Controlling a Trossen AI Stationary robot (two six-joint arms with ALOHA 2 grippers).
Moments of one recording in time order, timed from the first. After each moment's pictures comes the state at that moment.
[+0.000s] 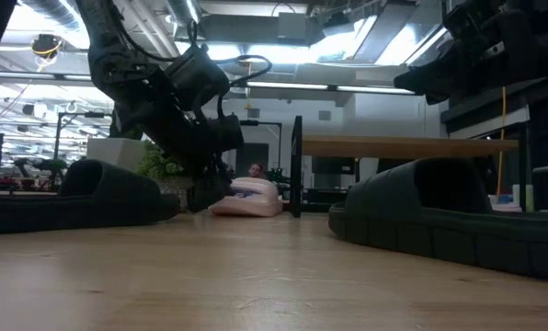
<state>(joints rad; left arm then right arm) 0.14 1.78 0.65 0.43 -0.76 0.40 0.08 0.82 0.23 0.43 0.14 -0.09</state>
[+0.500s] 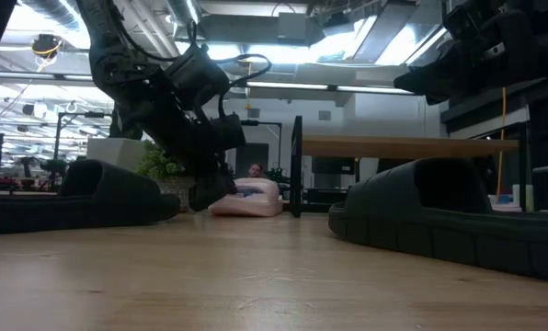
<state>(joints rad) 0.14 1.78 0.65 0.43 -0.68 0.39 0.08 0.82 0.23 0.43 0.14 -0.09</state>
